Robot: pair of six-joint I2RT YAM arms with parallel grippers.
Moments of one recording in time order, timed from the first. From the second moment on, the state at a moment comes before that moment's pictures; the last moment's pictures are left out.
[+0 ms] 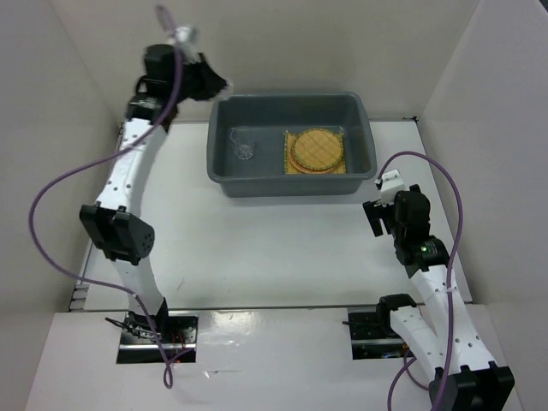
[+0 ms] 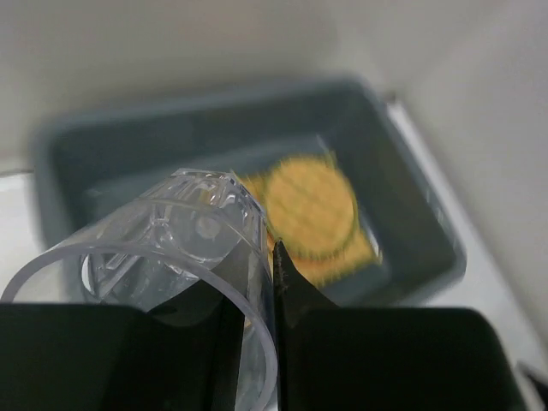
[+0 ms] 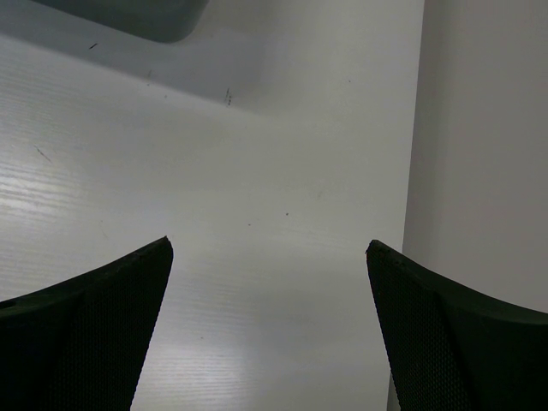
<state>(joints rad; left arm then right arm) -0.10 1.87 2.12 -0.44 0.34 -0.39 0.10 0.72 0.67 -0.48 0.21 -0.38</state>
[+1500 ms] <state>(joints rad) -0.38 2.36 2.32 -0.74 0.00 -0.14 0.10 0.75 0.67 -0.48 0.23 -0.37</state>
